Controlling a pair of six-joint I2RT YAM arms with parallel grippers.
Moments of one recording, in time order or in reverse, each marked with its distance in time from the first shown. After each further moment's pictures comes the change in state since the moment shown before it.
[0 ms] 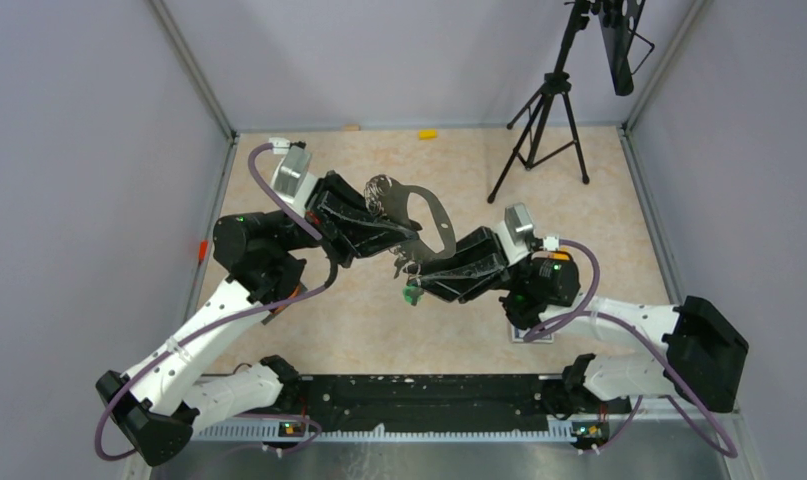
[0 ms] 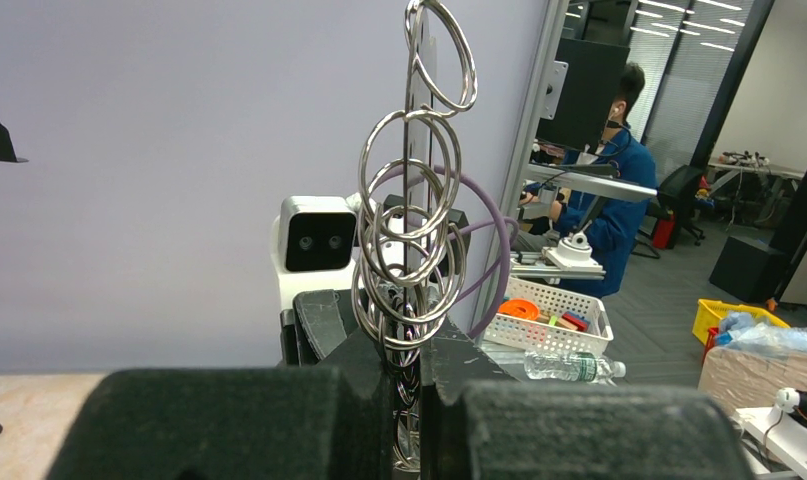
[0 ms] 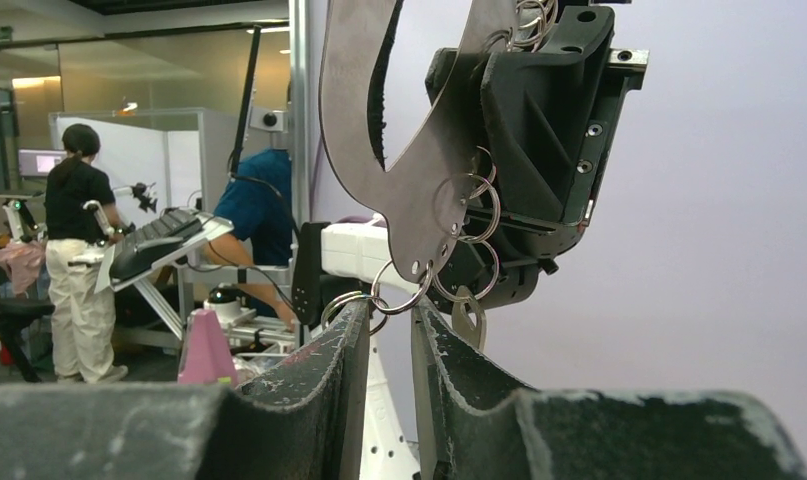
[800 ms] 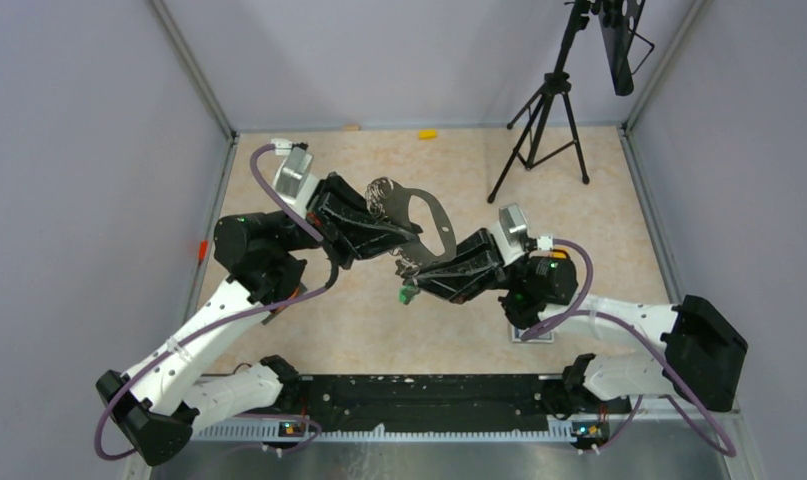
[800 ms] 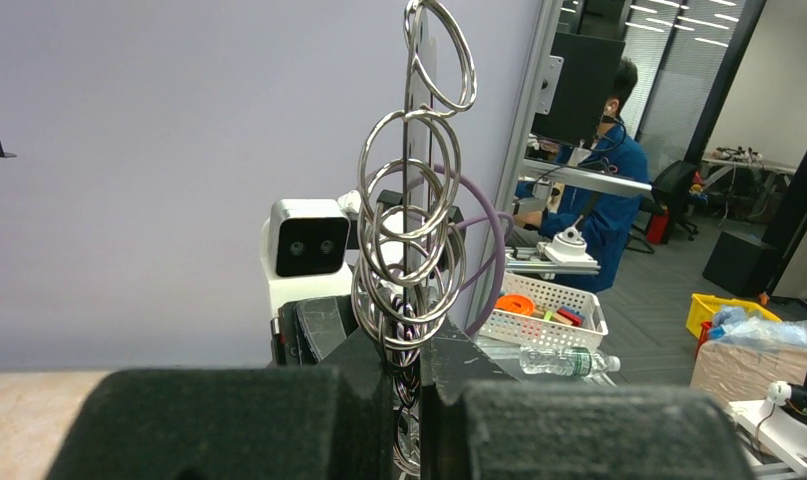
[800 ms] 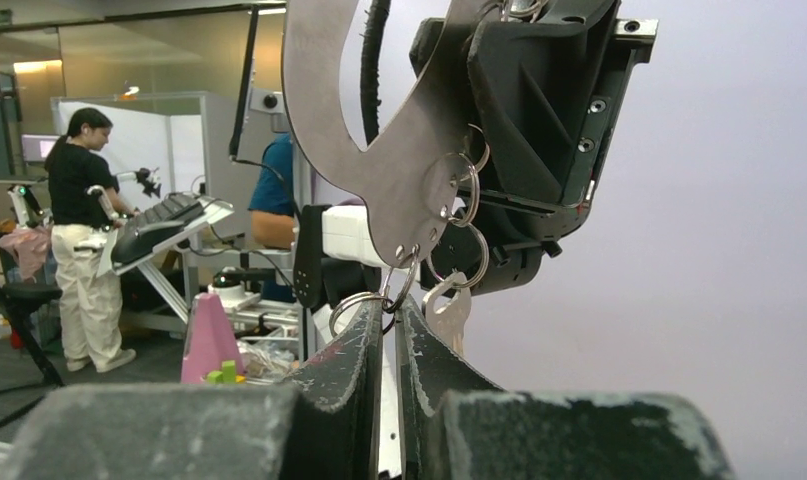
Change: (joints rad) left arm 0.000 0.000 -0.003 0.000 0.008 0.000; right arm -0.002 0.012 0.000 -0.008 -0.029 0.003
